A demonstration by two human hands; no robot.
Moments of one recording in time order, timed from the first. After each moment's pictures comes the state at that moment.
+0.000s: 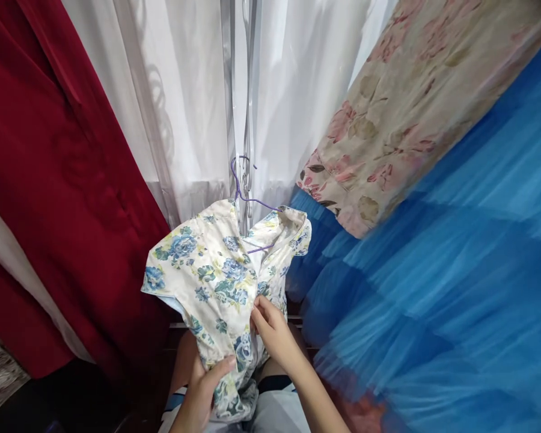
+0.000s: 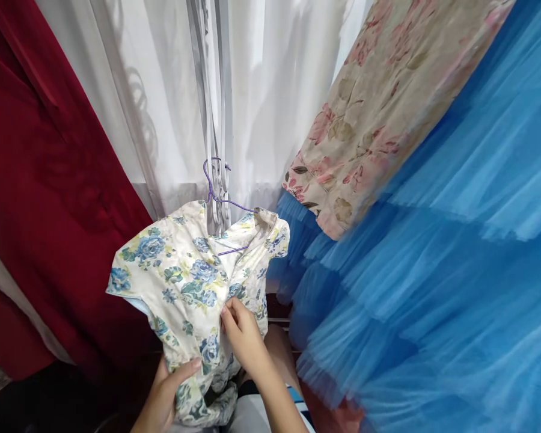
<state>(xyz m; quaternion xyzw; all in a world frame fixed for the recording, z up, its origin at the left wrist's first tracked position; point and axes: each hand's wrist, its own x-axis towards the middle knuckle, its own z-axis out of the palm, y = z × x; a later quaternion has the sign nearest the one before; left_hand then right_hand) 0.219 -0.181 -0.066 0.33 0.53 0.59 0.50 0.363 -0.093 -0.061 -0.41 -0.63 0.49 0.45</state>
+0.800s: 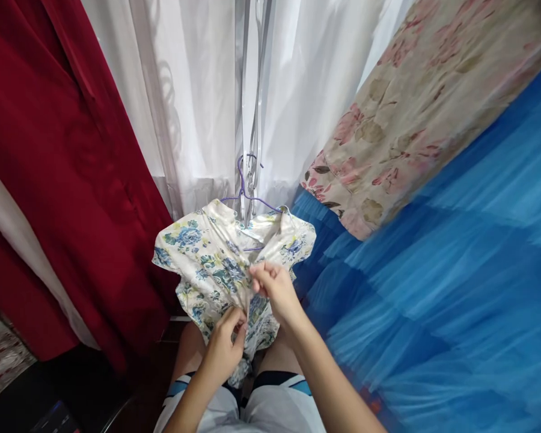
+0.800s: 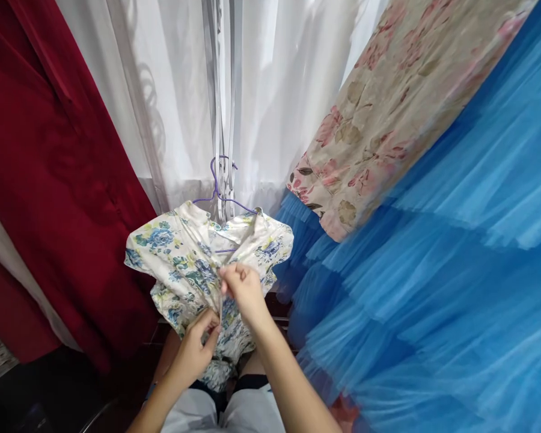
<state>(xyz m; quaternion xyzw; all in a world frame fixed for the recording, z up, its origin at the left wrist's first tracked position) 0.220 -0.135 -0.077 0.70 0.52 0.42 0.24 0.351 -0.065 0.022 -0.35 -0.54 0.57 0.52</state>
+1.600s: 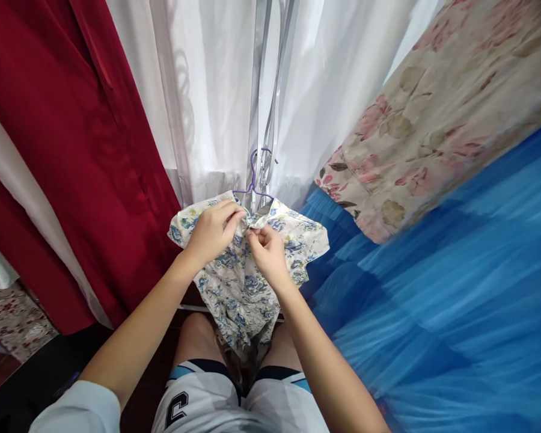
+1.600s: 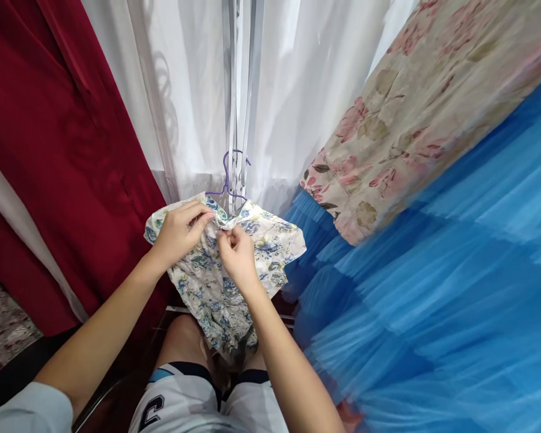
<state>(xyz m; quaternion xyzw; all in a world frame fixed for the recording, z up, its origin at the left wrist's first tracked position) 0.170 -0.038 0.110 0.77 0.40 0.49 -0.04 0.316 -0.016 0.057 -0.34 -0.64 0.38 0.57</state>
